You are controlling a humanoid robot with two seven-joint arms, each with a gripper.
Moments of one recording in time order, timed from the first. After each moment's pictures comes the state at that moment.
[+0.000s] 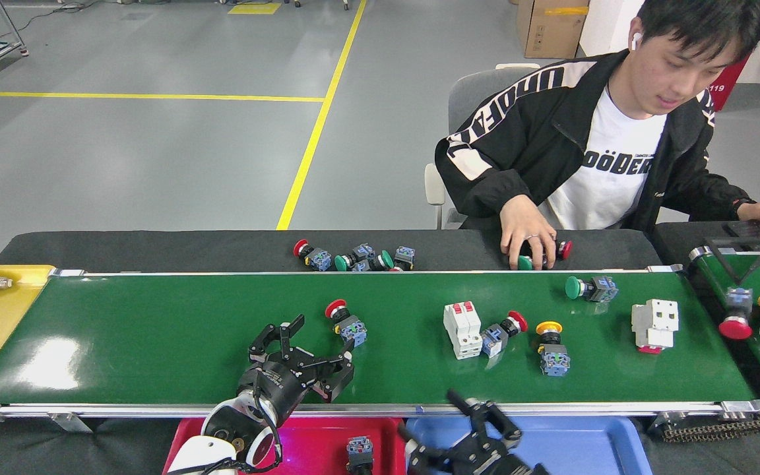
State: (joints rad) left arm -0.29 0.02 -0.26 -1.25 -1.56 -0.27 -0.14; right arm 0.15 0.12 -0.06 -1.74 1.28 -0.34 0.20
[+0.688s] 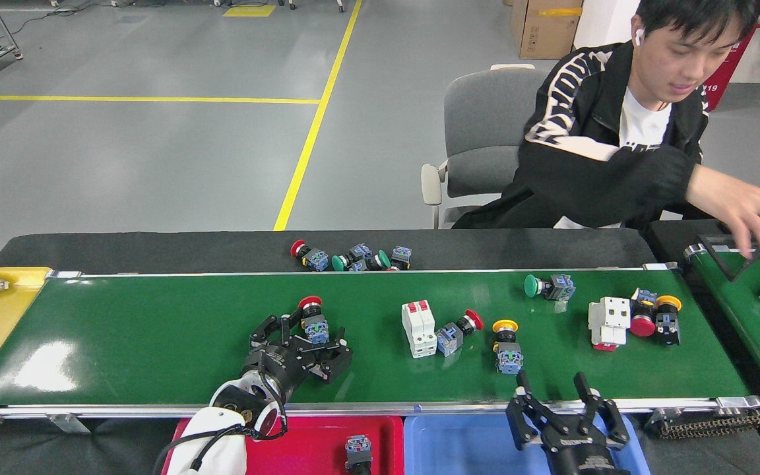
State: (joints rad) left arm -0.39 0.02 -0.26 -1.08 -1.56 -0.24 -0.14; right arm 0.02 0.12 0.14 -1.55 1.44 0.12 0.04
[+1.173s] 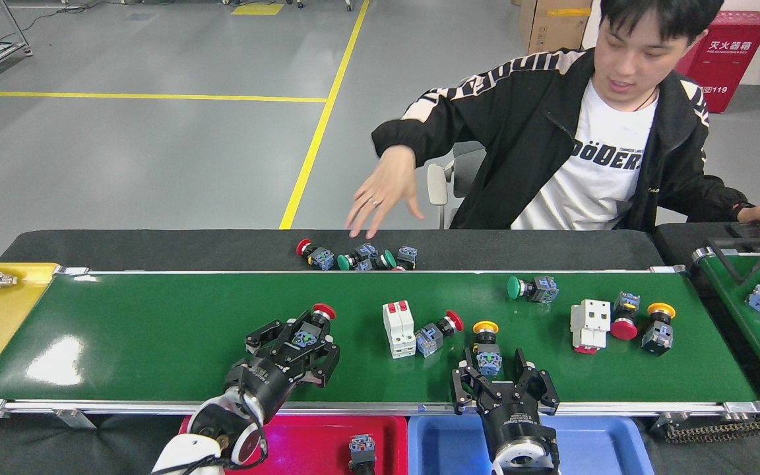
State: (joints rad) left arm 0.04 0.10 -0.08 -1.63 -1.51 -0.44 -0.13; right arm -0.09 0.11 0.27 -1.41 1.43 0.23 0.11
